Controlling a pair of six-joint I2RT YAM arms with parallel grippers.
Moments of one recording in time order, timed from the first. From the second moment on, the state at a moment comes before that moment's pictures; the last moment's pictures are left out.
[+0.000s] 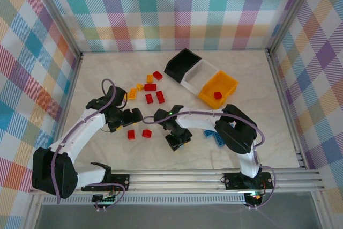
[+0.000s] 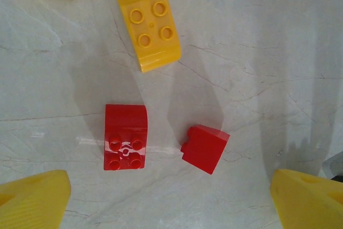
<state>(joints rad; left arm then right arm) -0.28 1.23 0.89 -0.92 0.13 -0.61 1.05 1.97 1.34 -1.02 -0.06 0.42</state>
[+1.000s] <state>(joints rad) -0.46 1.40 0.91 -0.95 0.16 -0.50 0.39 2.26 2.16 -1.04 -0.20 0.39</state>
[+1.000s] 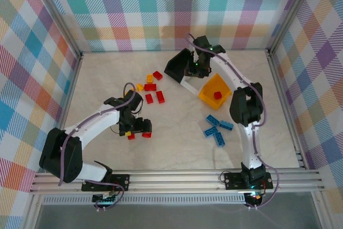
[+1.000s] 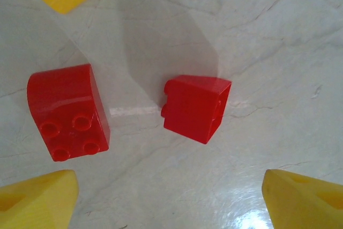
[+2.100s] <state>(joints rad) -0.53 1.67 0.98 -0.88 0.15 -0.46 0.08 1.75 1.50 -1.10 -0.11 0.55</state>
